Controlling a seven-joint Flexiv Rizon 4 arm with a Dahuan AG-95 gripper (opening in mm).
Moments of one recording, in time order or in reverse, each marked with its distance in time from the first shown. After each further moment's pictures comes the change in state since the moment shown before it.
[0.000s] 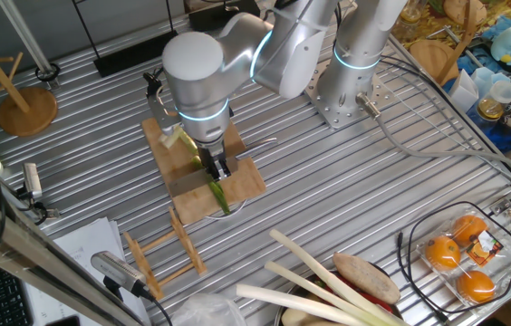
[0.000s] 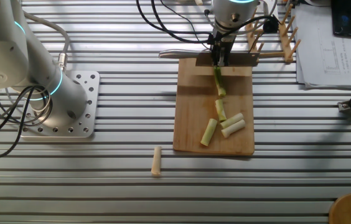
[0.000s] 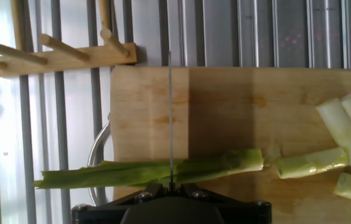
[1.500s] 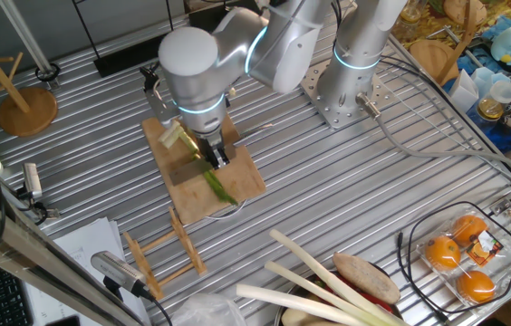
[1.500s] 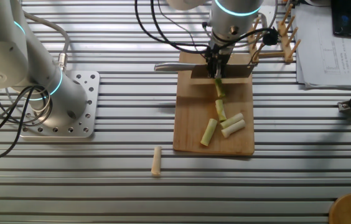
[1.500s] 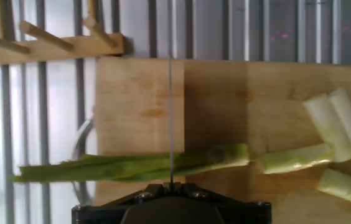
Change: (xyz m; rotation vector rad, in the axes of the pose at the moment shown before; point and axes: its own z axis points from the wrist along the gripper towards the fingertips) arm 0.014 -0.044 0.007 0.044 0.020 -0.052
